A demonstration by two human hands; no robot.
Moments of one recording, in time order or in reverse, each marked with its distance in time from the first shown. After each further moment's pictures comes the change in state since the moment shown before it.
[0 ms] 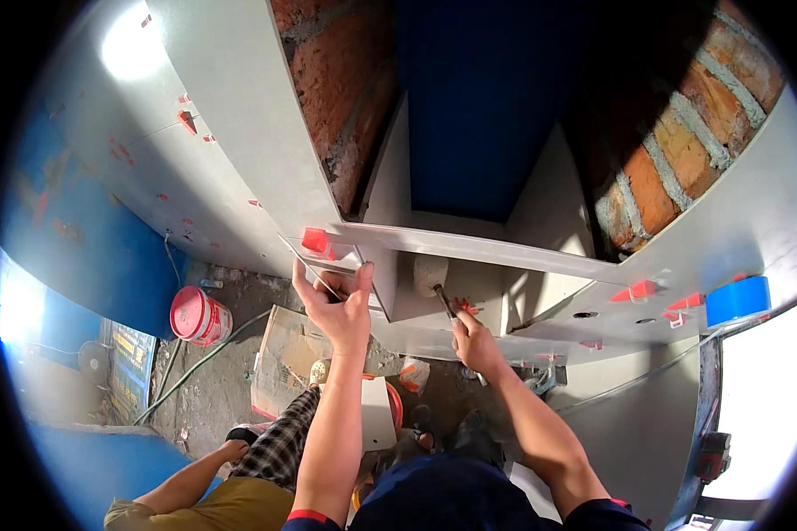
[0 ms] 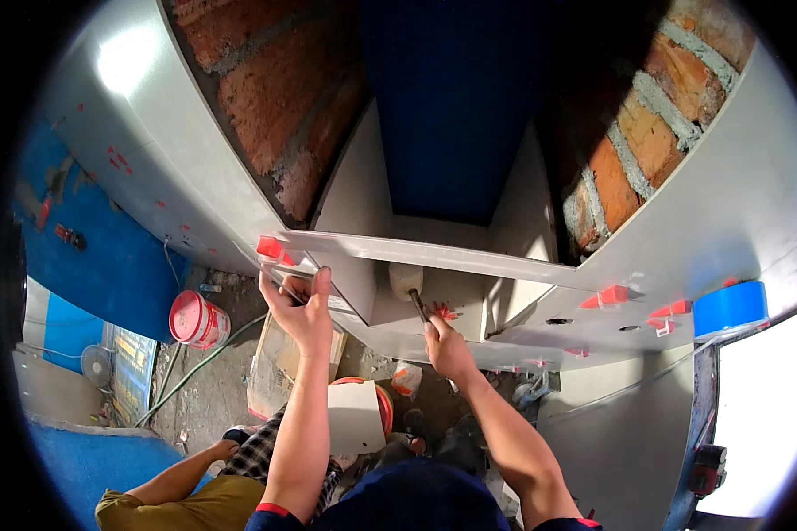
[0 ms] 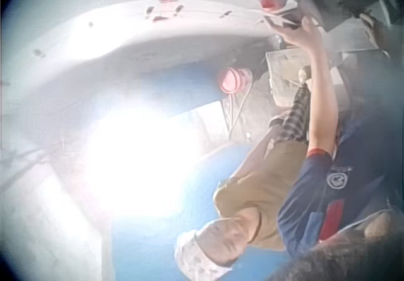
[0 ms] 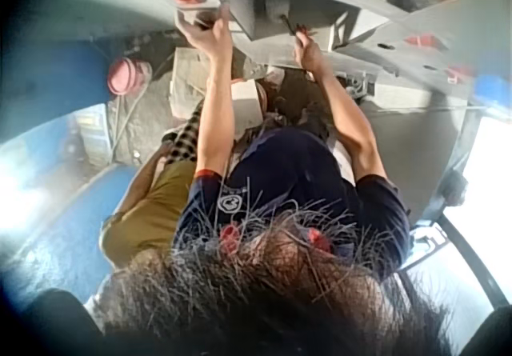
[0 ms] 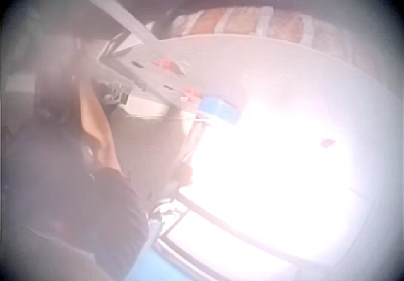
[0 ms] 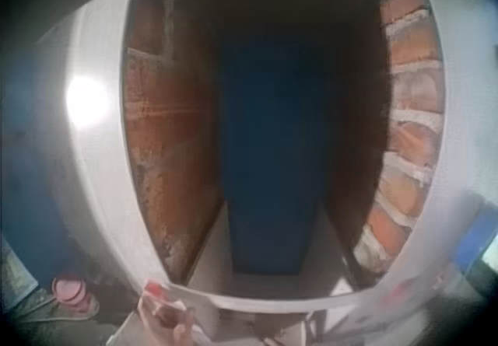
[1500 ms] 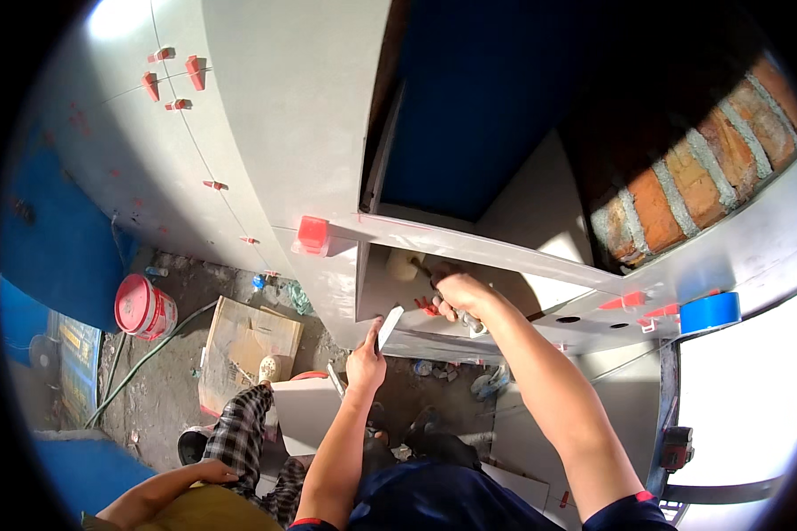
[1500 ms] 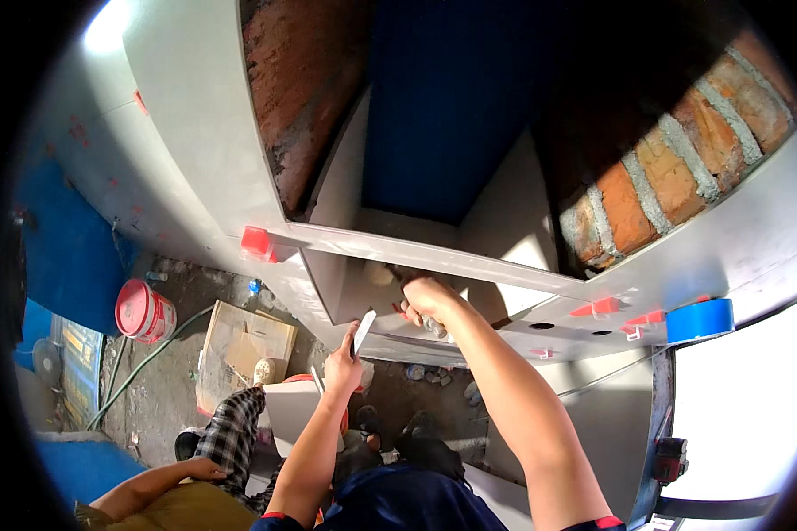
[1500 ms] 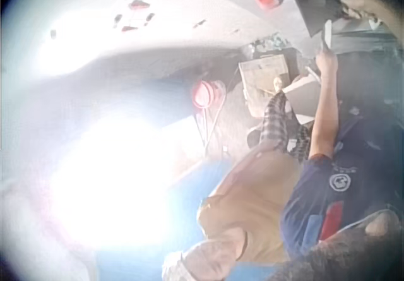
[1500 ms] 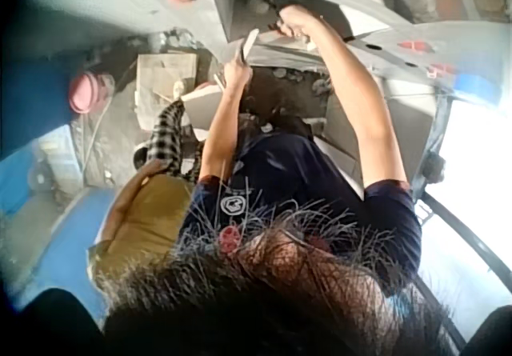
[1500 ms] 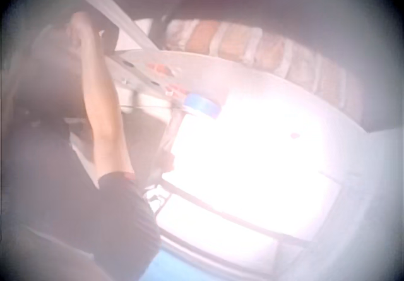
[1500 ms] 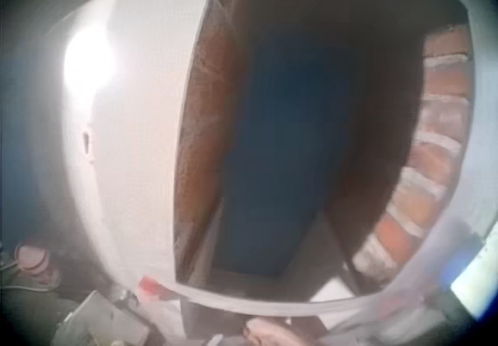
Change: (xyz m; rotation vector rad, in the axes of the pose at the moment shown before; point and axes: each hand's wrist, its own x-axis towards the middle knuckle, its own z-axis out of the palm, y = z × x) left_hand -0.151 -0.146 -0.025 0.599 -0.815 -0.368; right_hand 0.066 -0.097 -0.057 -0.140 -0.234 0.460
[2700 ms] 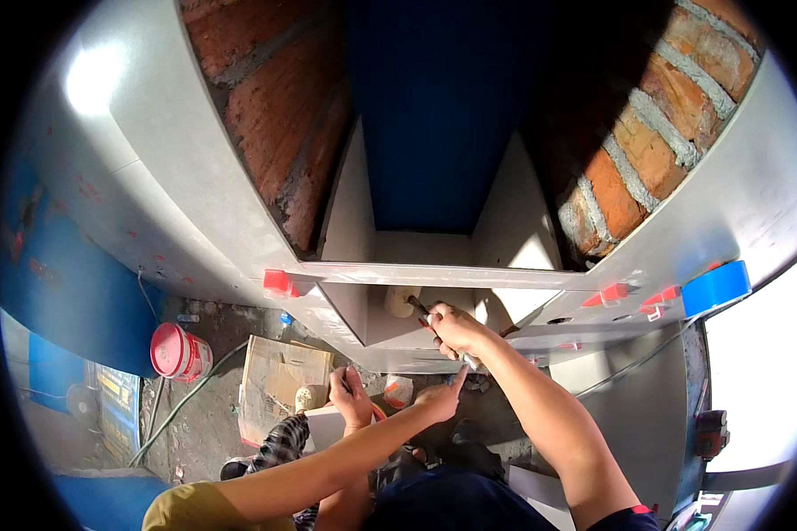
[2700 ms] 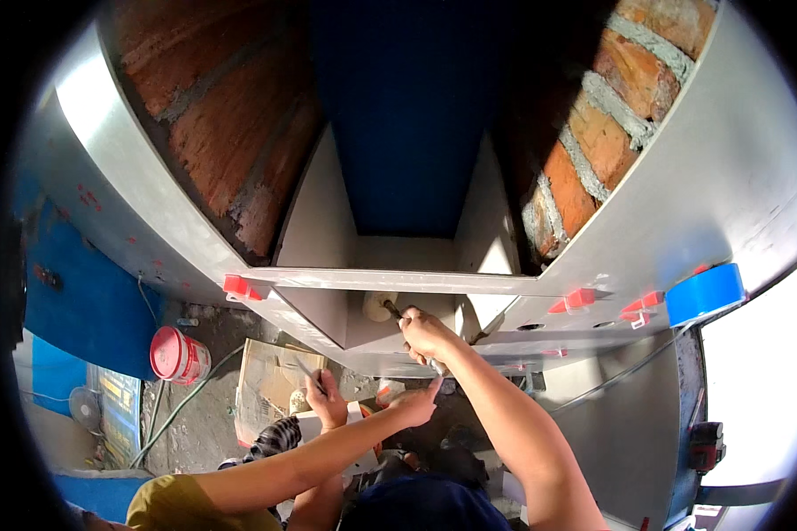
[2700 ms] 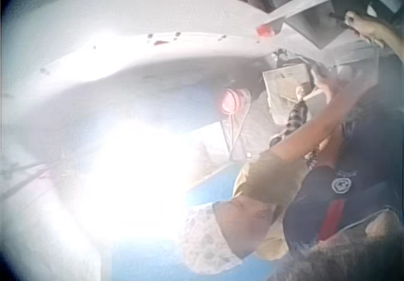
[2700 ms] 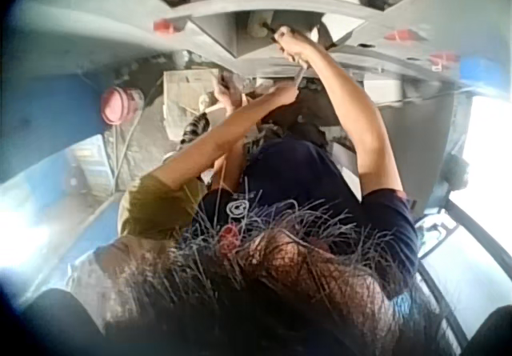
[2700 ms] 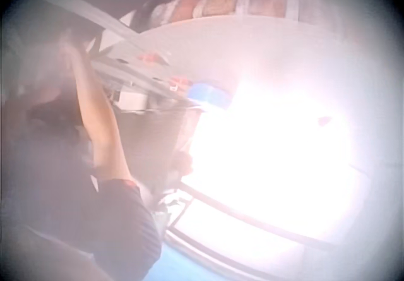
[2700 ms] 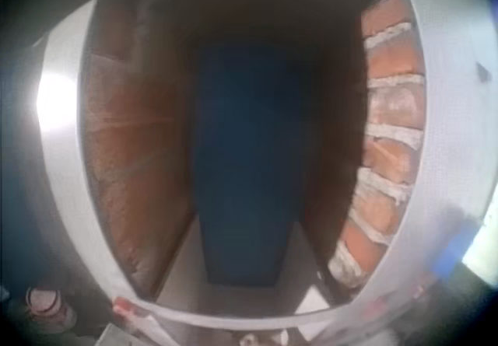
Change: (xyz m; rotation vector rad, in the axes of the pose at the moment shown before) left_hand -0.024 0.004 -0.042 -0.369 0.510 0.038; right_hand -0.014 0.041 0.015 0.222 0.030 -0.183
